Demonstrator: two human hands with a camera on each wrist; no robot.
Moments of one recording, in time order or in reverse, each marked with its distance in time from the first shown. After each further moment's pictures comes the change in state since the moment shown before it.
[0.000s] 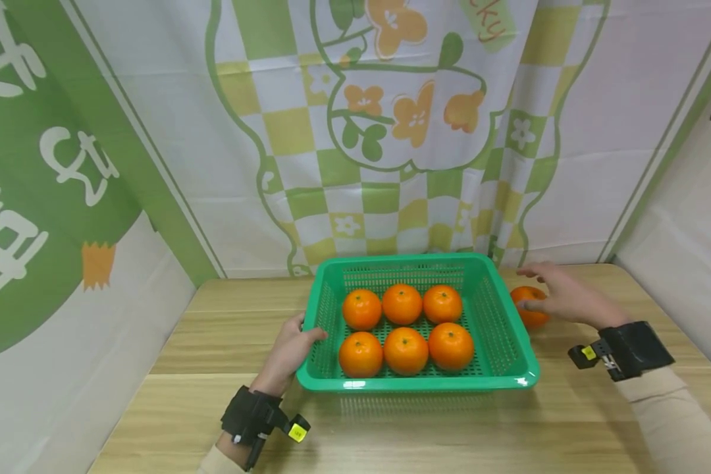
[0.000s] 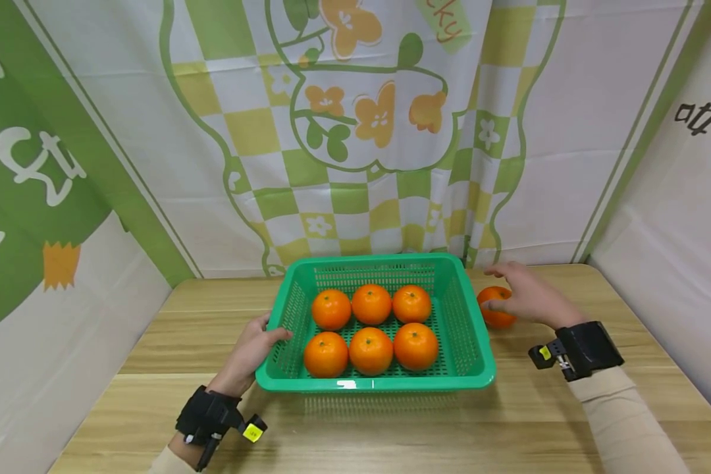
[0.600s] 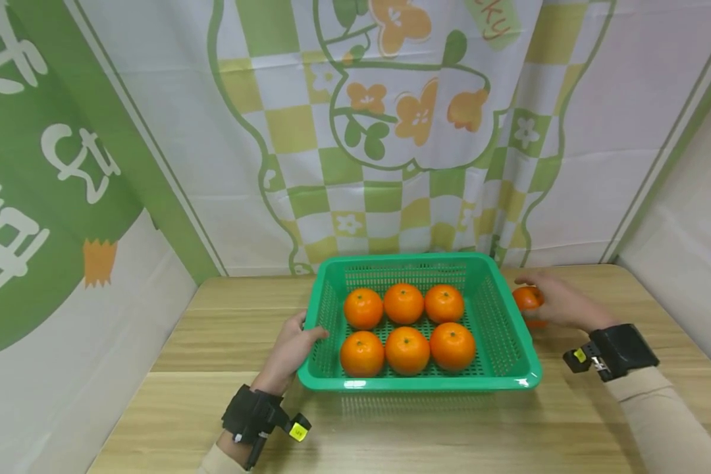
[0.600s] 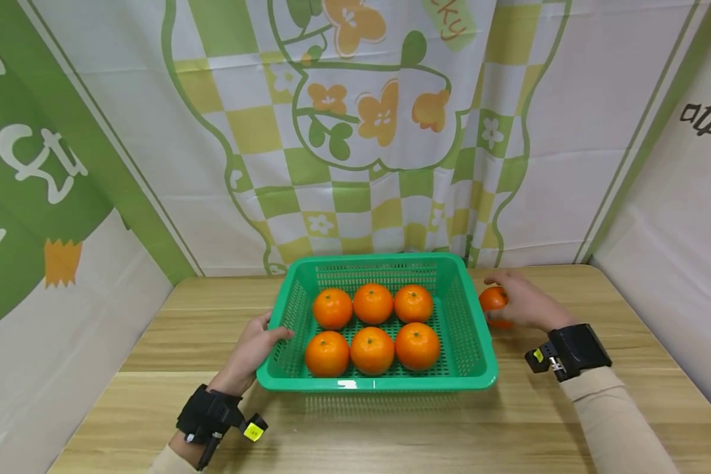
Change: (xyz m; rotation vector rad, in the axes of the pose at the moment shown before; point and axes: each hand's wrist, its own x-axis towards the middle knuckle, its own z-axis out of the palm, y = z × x) left_hand -0.001 0.001 0.000 0.010 0.001 -0.008; right_hand 0.010 0.018 0.024 0.015 -0.001 -0.030
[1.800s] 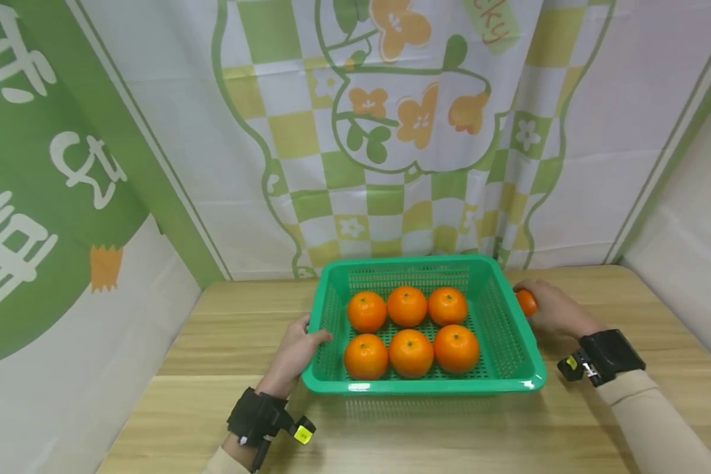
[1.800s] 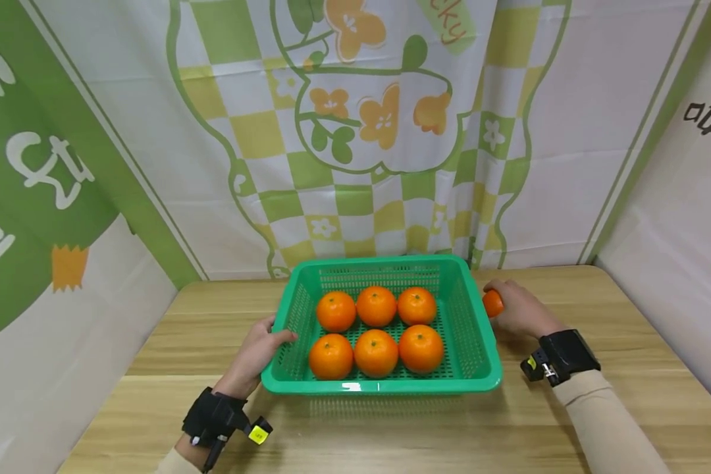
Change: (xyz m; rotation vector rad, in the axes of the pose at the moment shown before) left_hand -0.002 -0.003 0.000 -0.008 -0.003 0.005; right_hand 0.006 0.005 0.026 0.019 0.035 0.073
